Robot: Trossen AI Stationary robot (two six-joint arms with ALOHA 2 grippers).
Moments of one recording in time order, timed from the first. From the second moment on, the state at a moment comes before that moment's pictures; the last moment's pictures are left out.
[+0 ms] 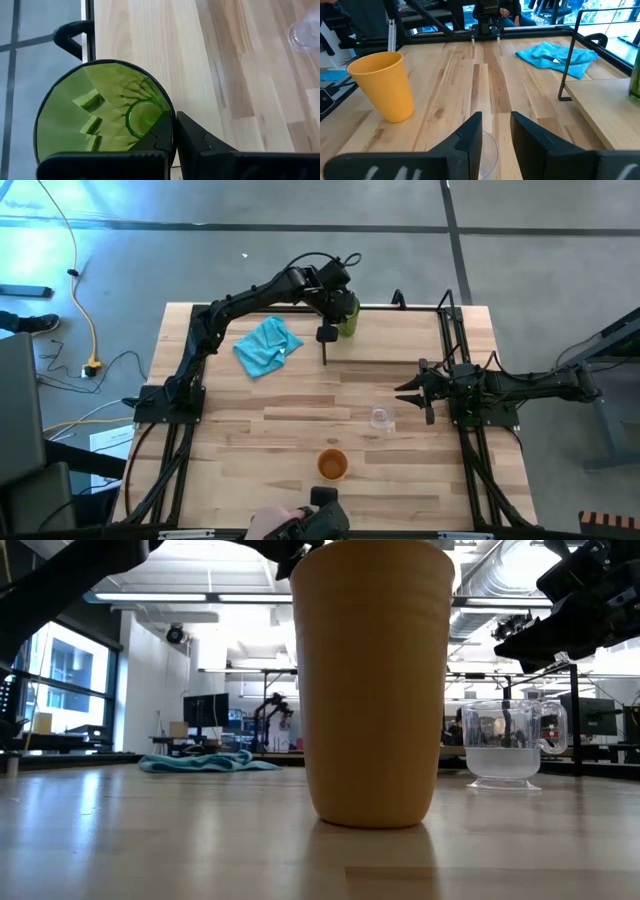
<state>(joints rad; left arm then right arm) 0.56 2.18 2.23 -1.03 0.16 0.61 0.01 0.33 0.13 -0.04 -0.02 0.04</state>
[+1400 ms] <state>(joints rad) 0.56 2.18 2.23 -1.06 0.19 0.62 0.01 0.33 0.13 -0.04 -0.02 0.04</state>
